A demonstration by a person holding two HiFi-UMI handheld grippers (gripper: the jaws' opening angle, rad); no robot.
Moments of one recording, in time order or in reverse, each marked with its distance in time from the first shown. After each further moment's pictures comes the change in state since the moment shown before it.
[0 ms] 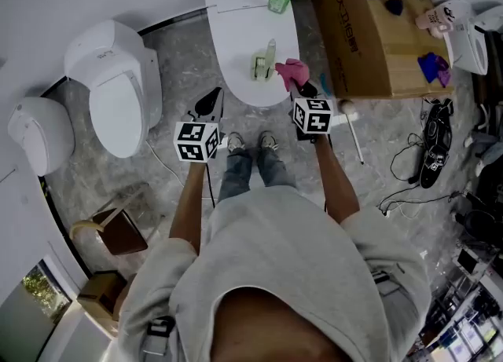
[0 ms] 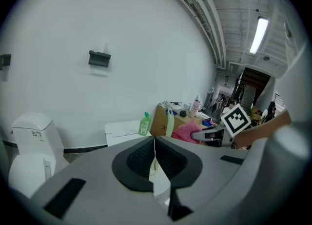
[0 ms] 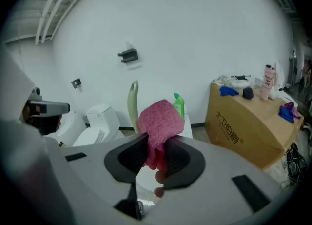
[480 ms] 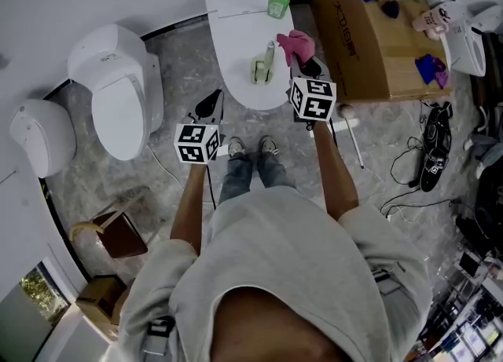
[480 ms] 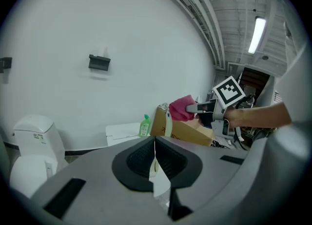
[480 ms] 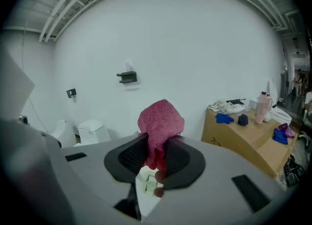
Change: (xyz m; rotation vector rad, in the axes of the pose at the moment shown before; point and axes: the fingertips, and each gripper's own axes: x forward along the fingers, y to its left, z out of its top) left arm -0.010 -0.007 0.006 0.013 -0.026 0.005; right arm -0.023 0.008 0.115 -0.043 -0.213 -0.090
